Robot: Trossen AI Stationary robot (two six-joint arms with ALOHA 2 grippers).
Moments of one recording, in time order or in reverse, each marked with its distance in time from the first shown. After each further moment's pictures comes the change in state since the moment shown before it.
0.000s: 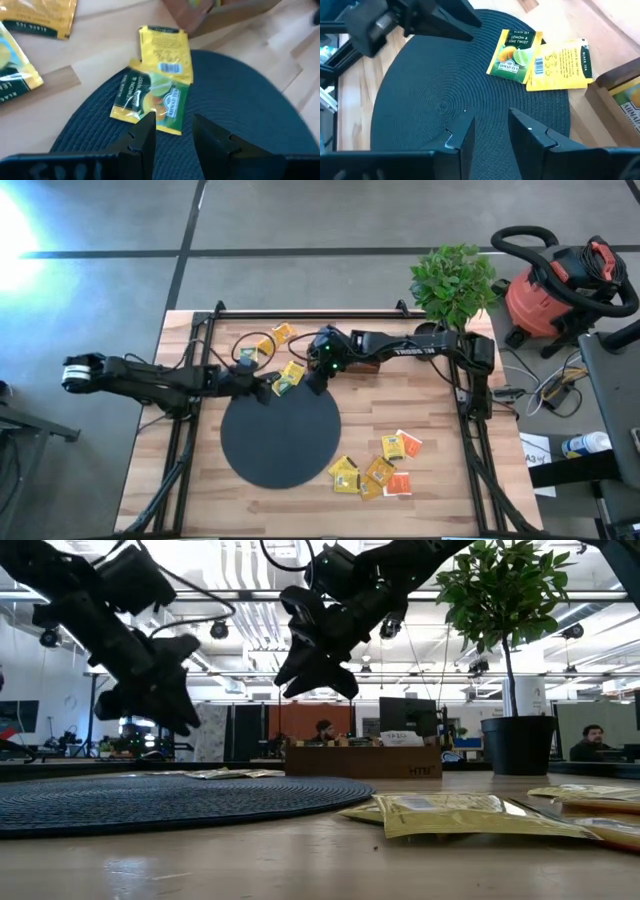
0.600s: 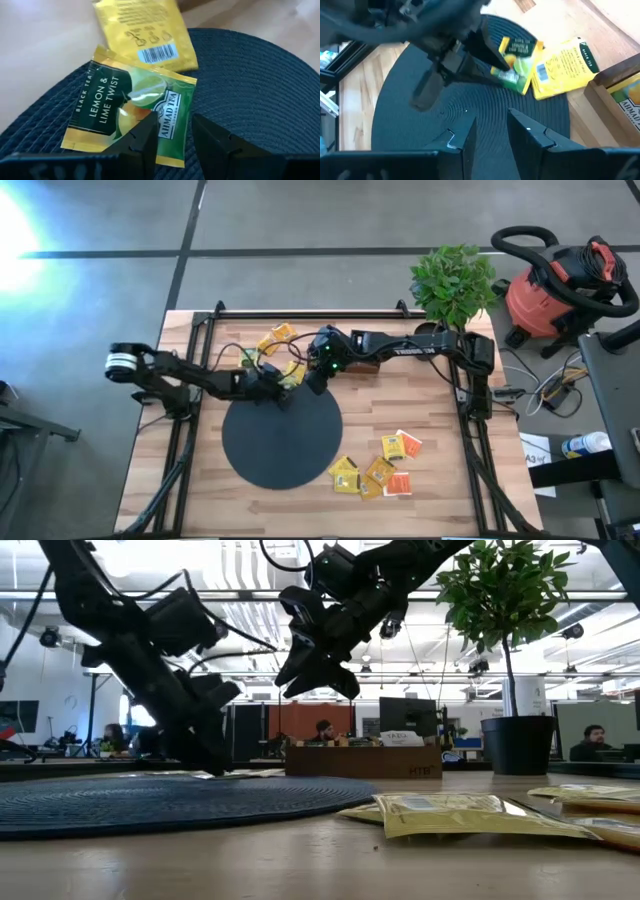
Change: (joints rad) left arm 0.001 0.465 0.070 0.317 0.053 0.068; right arm 0.002 0.000 0.000 0.000 0.004 0.025
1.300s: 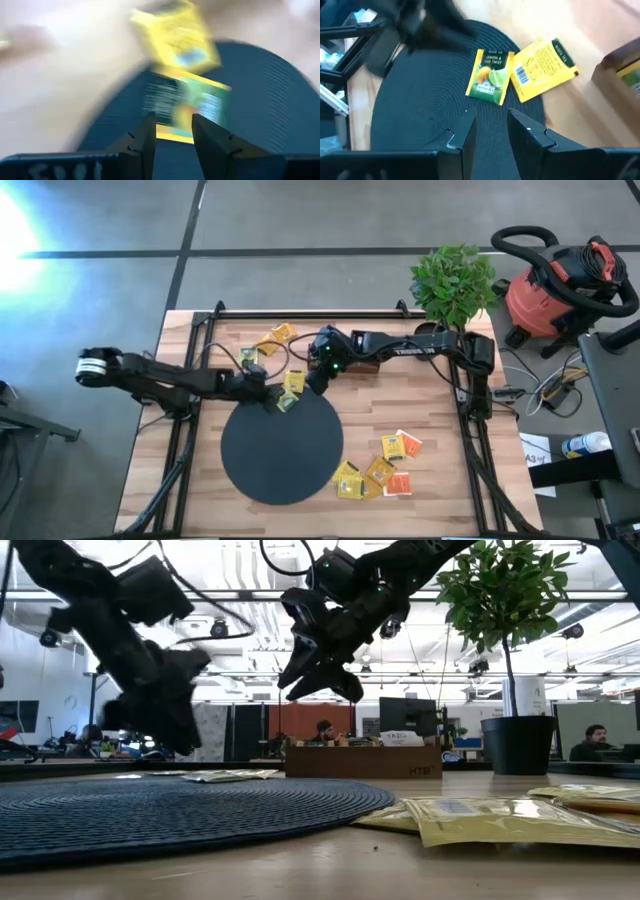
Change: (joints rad) left arm -0.047 -0.318 -0.007 -0.369 -0.019 -0.150; right arm -0.003 0.002 -0.014 -0.008 -0.036 0.054
